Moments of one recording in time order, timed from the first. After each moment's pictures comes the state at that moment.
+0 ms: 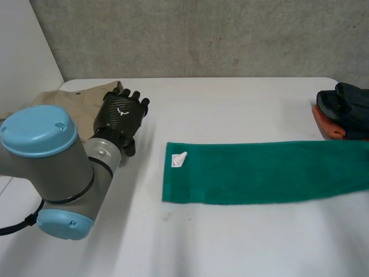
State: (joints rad) left arm 4.18 -1.95 -1.56 3.44 -1.68 3.67; right arm 1.23 -1.09 1.55 -0.09 1.29 2.04; left_hand 0.21 0.21 0.21 0.20 0.05; right_hand 1.11 1.18 1.18 1.20 0.97
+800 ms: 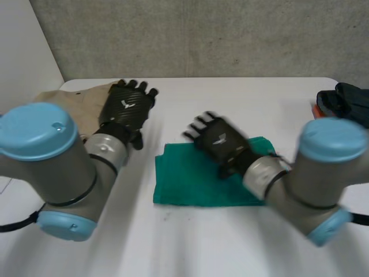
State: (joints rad) left arm 4.13 -1.93 -1.53 3.46 -1.67 3.58; right arm 2.07 -1.10 1.56 -0.28 1.16 2.51; left_hand 0.21 0.21 0.21 0.20 0.05; right_hand 0.23 0.22 0.21 0.21 0.05
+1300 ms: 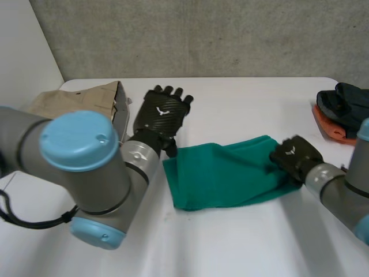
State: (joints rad) left arm 4.01 -2.01 -1.44 3.43 -1.68 3.53; right arm 1.80 -1.13 1.67 -0.12 1.34 2.29; left_hand 0.21 0.21 0.21 0.20 0.05; right_hand 1.09 1.17 1.19 1.20 0.99
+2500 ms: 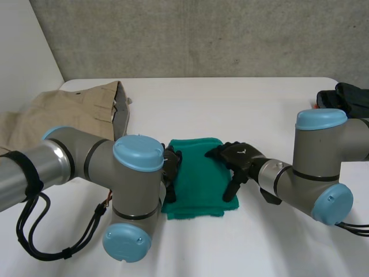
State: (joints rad) left arm 3.96 -2.33 -1.25 3.15 -1.87 3.45; right arm 1.98 -0.87 1.32 0.08 1.20 2.88; left_hand 0.21 0.21 0.21 0.20 0.05; right_hand 0.23 0.22 0.21 0.21 0.05
